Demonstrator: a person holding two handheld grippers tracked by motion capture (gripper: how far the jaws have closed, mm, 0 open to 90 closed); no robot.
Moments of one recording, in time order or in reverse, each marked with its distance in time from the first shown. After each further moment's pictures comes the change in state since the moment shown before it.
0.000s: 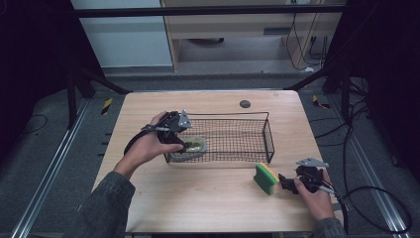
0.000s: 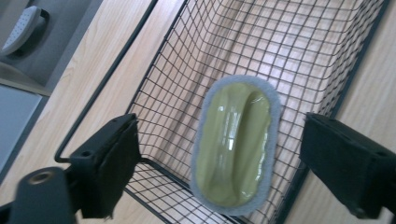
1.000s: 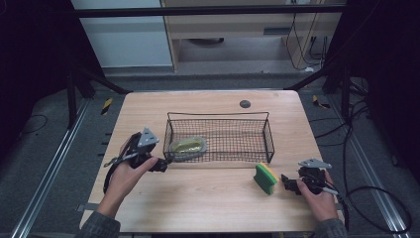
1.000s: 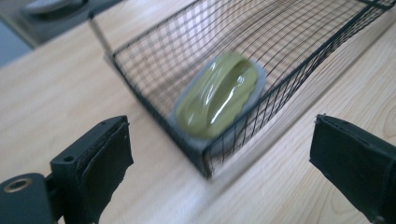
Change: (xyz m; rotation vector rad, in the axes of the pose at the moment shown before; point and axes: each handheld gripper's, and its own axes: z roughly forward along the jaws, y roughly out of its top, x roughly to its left) left arm -0.035 -0.095 -0.039 -0.219 0.064 -0.415; right arm -0.004 -0.002 -0.010 0.002 -0.010 -0.015
